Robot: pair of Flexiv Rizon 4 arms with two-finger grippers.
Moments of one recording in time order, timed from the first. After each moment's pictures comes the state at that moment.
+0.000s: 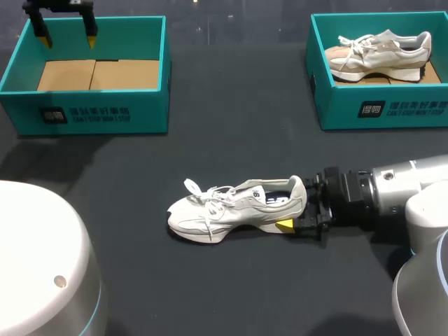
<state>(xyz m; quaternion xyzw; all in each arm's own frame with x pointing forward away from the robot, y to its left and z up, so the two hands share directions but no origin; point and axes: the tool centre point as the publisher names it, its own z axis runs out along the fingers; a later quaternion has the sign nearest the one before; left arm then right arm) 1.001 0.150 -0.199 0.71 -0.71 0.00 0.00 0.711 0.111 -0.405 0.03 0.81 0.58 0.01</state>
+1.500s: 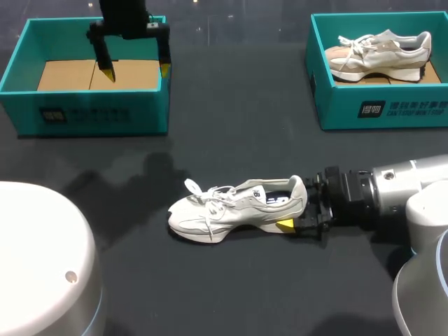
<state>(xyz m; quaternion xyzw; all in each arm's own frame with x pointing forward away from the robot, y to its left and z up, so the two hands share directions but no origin) 0.832 -0.031 -0.154 0.76 -0.65 0.00 -0.01 0.711 0.110 -0.405 0.03 0.81 0.58 0.01</state>
